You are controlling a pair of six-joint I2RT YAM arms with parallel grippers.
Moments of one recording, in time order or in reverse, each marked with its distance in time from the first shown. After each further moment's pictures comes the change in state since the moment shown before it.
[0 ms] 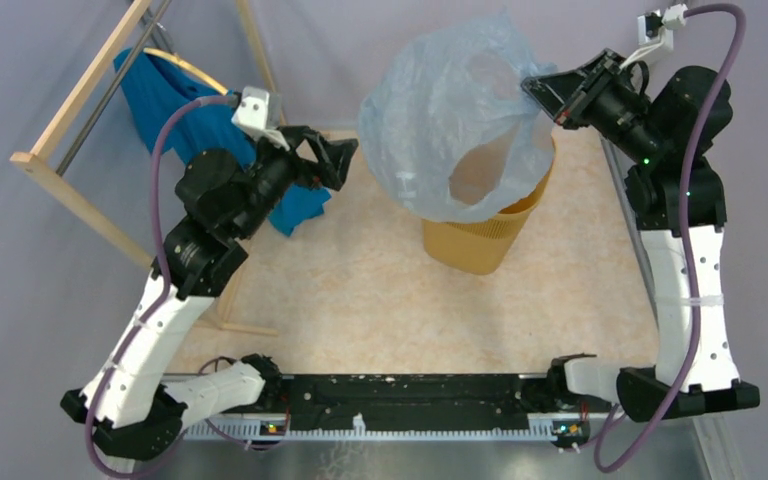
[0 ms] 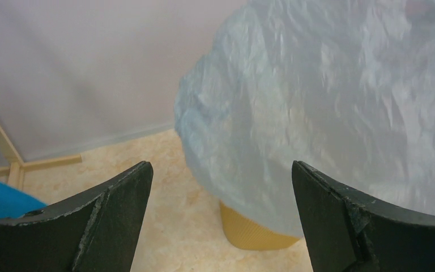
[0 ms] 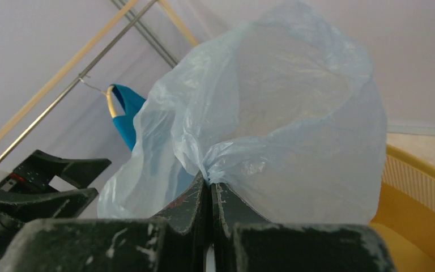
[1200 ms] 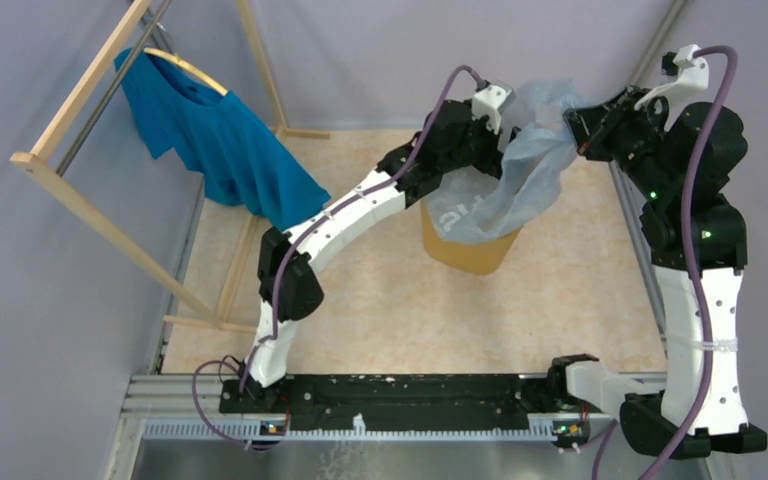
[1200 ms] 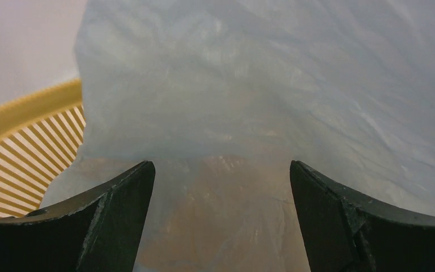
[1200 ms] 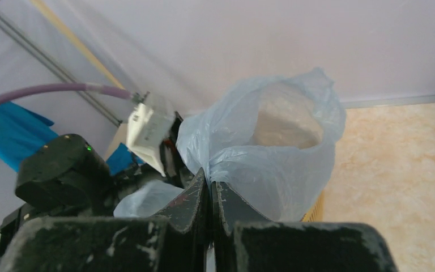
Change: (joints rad) left arm -0.230 1.043 0.662 0.156 0.246 0.009; right arm -0.044 -0.158 -0.085 -0.226 0.294 -0.254
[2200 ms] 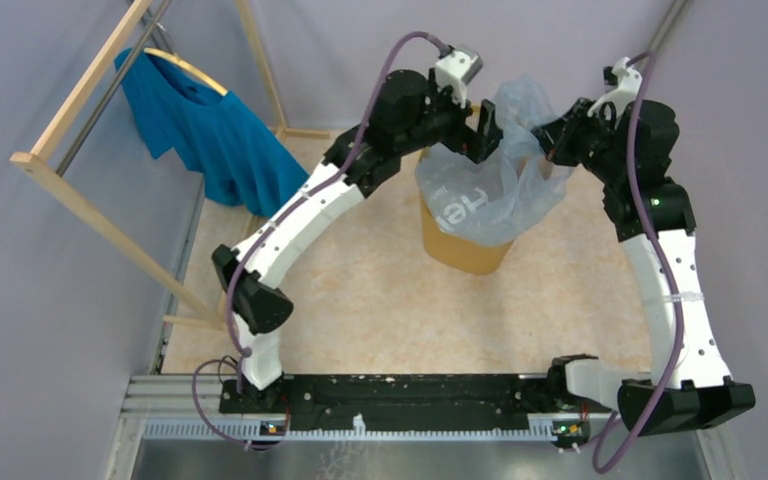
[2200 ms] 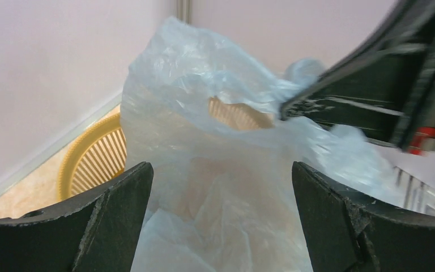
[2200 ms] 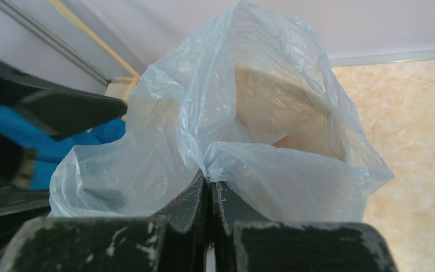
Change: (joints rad) left arm 0.043 -0.123 0.056 -0.167 0.048 0.039; right arm 0.000 0.093 -0.213 0.135 -0.066 -0.014
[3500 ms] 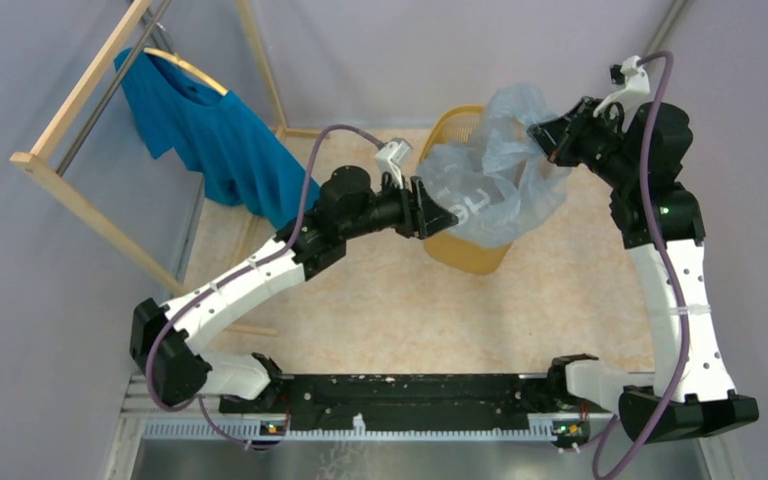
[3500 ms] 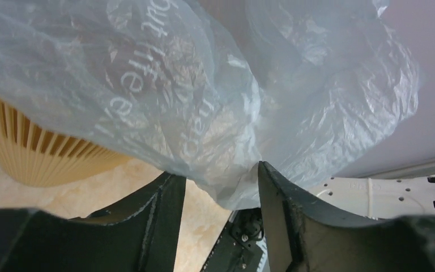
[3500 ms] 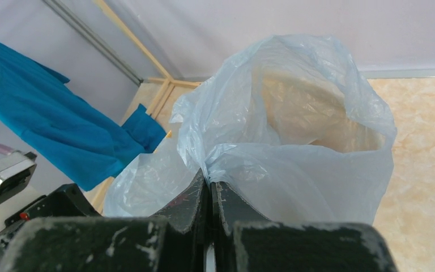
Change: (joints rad) left arm -0.008 -0.627 -1.020 0.352 0.113 -0.507; right arm 0.000 -0.039 0.018 0.007 -0.093 0.029
